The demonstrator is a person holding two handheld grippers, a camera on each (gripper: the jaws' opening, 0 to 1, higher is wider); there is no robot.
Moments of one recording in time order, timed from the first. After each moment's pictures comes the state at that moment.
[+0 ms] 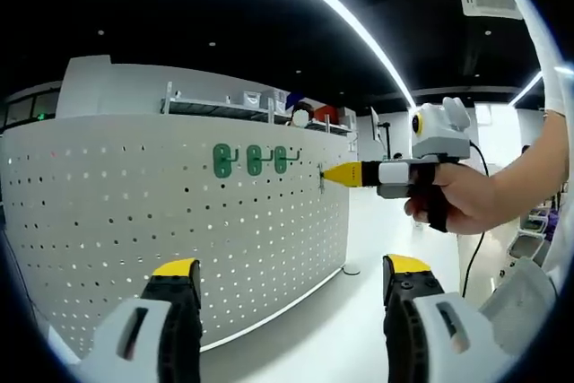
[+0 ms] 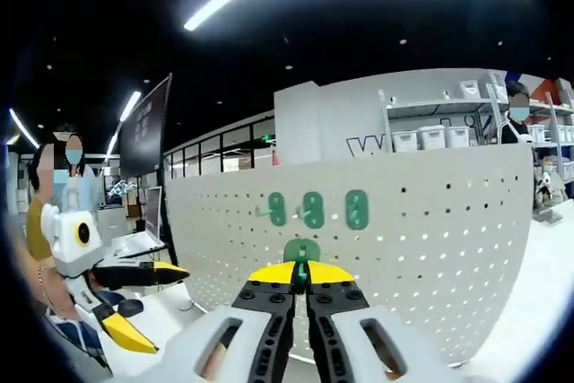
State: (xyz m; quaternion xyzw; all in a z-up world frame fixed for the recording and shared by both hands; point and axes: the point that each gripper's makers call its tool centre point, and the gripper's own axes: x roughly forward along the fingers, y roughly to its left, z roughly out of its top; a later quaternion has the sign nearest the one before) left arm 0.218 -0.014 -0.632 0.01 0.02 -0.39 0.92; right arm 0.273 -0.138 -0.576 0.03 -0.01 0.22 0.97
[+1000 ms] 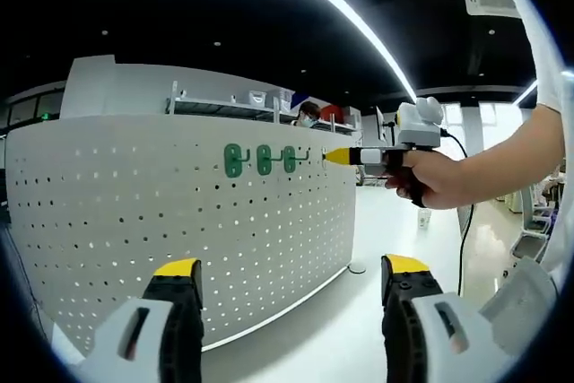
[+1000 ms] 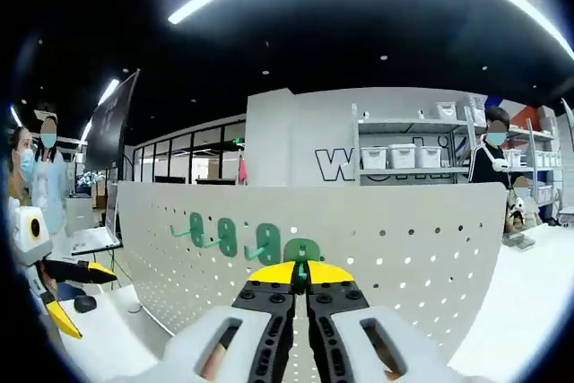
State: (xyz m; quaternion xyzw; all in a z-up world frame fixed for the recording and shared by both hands) left arm 0.221 -0.004 -0.632 0.01 0.03 -0.38 0.93; right arm 0.327 -0.198 -0.554 -0.01 -0.03 0.15 0.99
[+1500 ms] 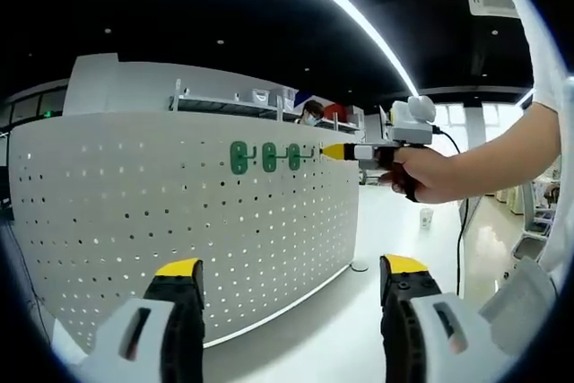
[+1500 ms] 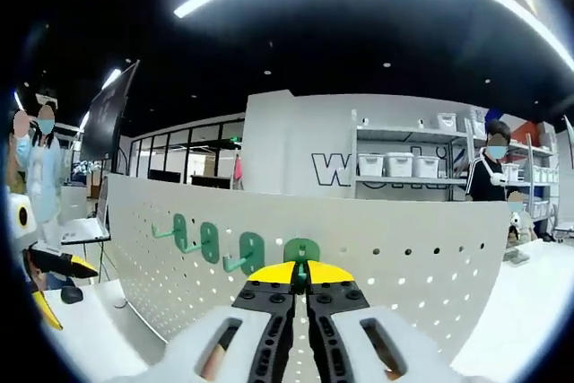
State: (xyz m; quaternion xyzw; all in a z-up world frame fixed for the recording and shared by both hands) left arm 0.221 0.002 -0.635 0.01 0.03 -0.37 0.93; right arm 0.344 -0.202 -0.548 -0.03 -0.04 0.14 0.99
